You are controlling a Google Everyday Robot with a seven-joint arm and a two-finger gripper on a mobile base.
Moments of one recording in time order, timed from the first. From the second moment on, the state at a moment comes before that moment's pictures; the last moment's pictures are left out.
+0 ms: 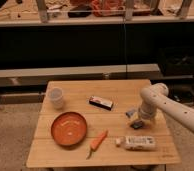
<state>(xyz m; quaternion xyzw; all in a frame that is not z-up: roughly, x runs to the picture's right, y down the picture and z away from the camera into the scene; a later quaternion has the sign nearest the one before) 0.285 0.220 0.850 -0.28 -0.27 -0.63 0.67</state>
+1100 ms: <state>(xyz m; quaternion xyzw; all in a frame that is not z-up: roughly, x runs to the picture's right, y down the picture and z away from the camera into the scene) 0.282 0.223 0.849 -0.28 -0.27 -0.62 0.68</state>
